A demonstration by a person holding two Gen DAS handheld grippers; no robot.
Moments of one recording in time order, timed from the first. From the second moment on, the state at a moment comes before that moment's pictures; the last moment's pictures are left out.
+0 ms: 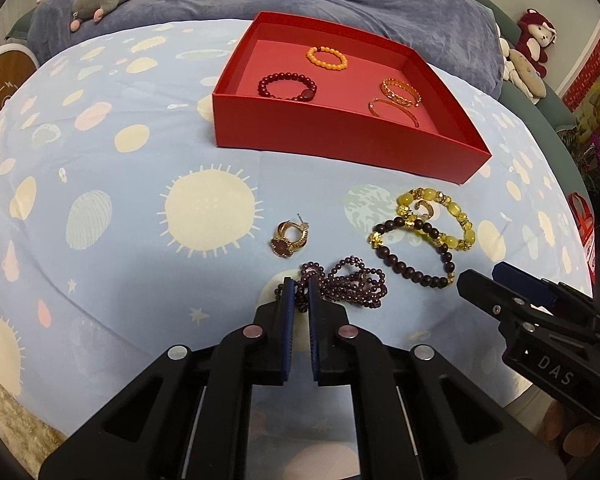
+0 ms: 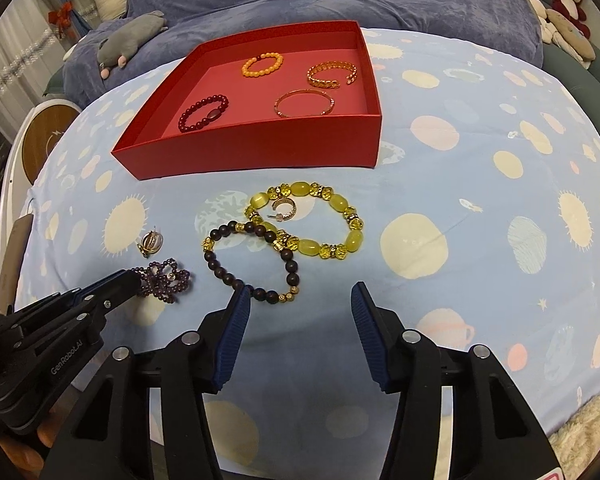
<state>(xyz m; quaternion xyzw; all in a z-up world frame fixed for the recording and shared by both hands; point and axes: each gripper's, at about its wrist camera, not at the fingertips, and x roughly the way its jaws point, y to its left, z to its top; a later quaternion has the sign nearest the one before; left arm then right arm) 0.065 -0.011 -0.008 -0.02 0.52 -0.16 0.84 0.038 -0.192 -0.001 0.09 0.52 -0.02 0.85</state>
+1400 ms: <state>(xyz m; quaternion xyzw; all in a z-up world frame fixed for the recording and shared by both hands) 0.063 -0.001 0.050 -0.04 0.47 -0.18 0.86 0.033 -0.201 0.056 0.10 0.47 -0.01 0.87</state>
